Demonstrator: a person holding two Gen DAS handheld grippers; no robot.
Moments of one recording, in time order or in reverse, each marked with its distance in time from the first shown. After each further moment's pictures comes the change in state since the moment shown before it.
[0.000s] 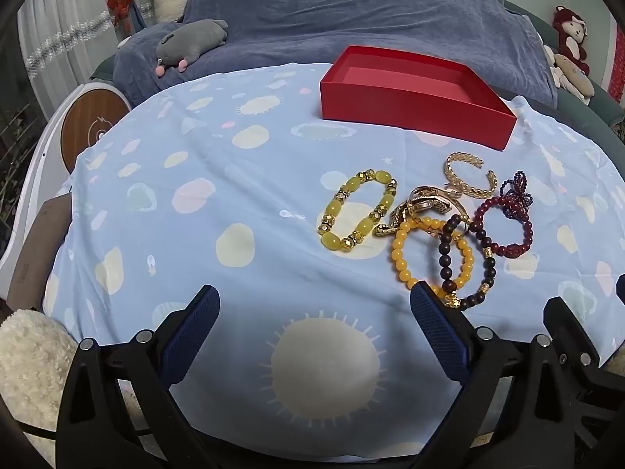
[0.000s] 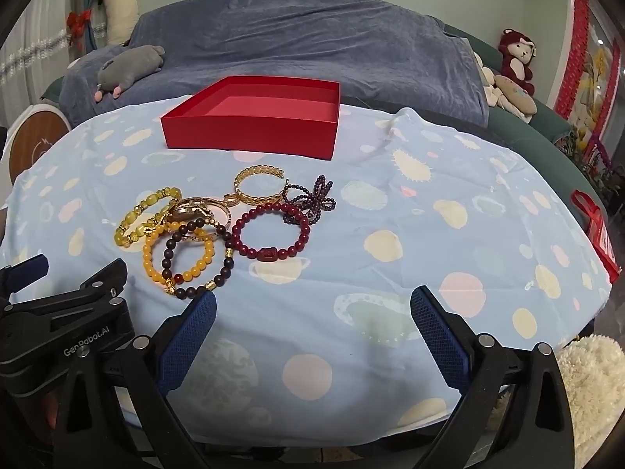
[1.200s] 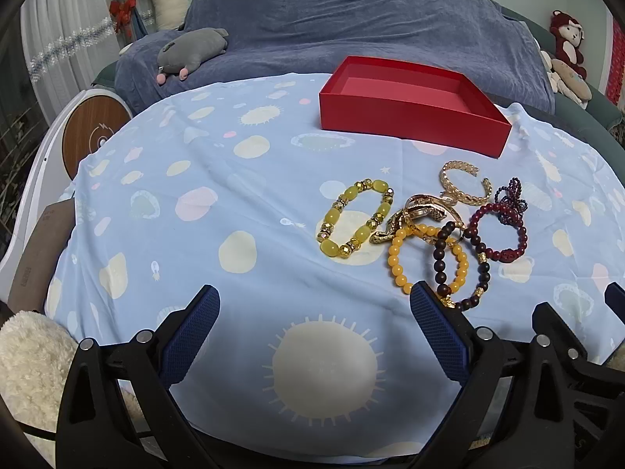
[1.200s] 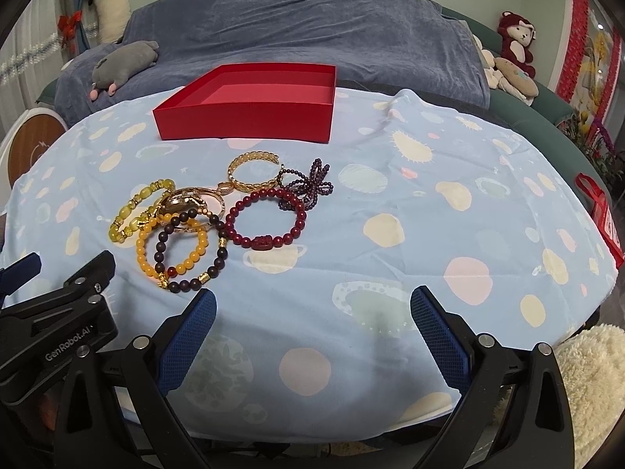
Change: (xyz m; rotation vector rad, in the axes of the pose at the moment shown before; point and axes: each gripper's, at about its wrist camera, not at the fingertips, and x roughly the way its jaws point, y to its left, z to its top) left arm -0.005 -0.001 0.002 -0.003 -0.038 -0.001; right arm 0.011 -0.007 -0.001 0.029 0.061 0.012
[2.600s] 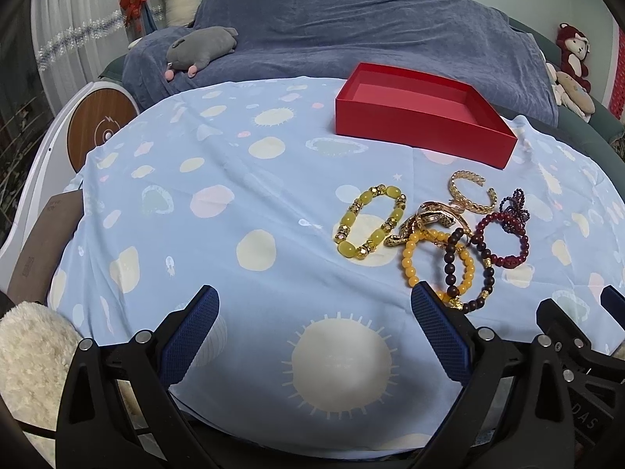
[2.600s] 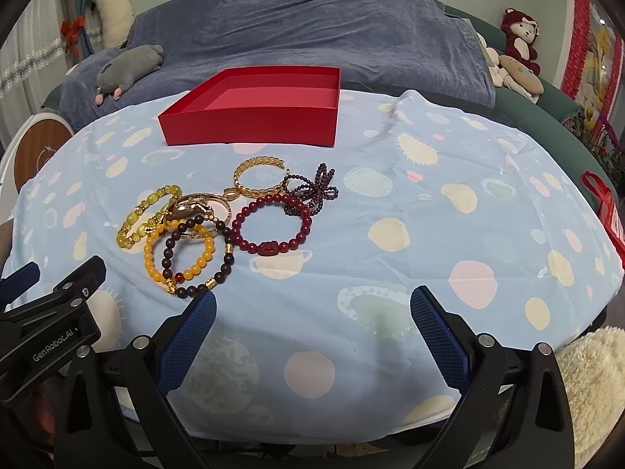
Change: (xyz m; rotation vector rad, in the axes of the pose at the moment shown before) left arm -0.008 0.014 -0.003 -0.035 -0.009 -0.003; right arm -0.002 -0.002 0.004 0.007 -0.004 0.038
